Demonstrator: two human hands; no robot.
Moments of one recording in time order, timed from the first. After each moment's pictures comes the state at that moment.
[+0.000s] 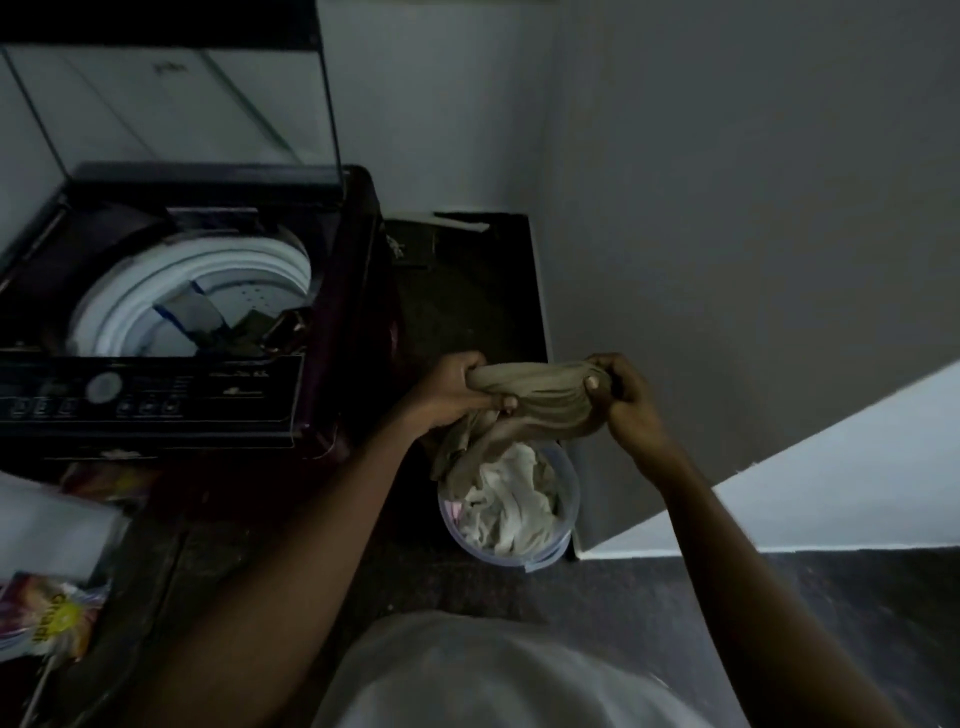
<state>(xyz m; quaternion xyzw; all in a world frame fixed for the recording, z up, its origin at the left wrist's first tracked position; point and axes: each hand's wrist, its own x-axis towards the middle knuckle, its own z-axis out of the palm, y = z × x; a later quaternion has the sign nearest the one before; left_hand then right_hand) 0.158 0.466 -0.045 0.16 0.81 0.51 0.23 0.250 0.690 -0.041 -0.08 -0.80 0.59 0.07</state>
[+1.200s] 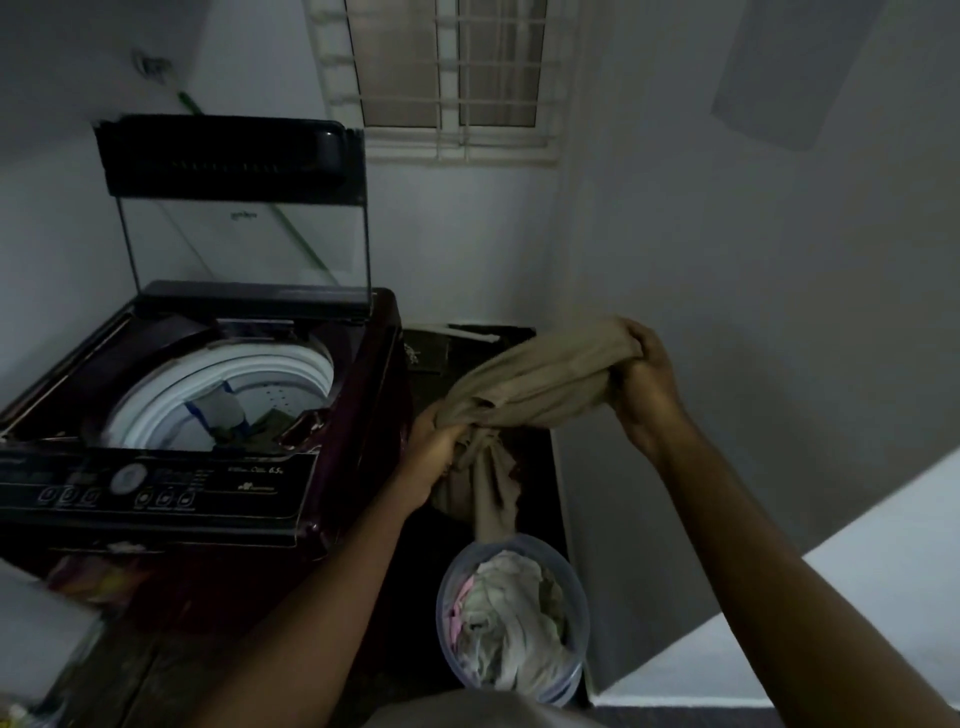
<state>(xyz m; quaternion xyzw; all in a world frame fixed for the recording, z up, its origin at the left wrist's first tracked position) 0.142 0.465 -0.007 0.01 0.71 0.70 0.10 0.158 0.696 0.065 -0.15 -0.61 0.76 0.17</state>
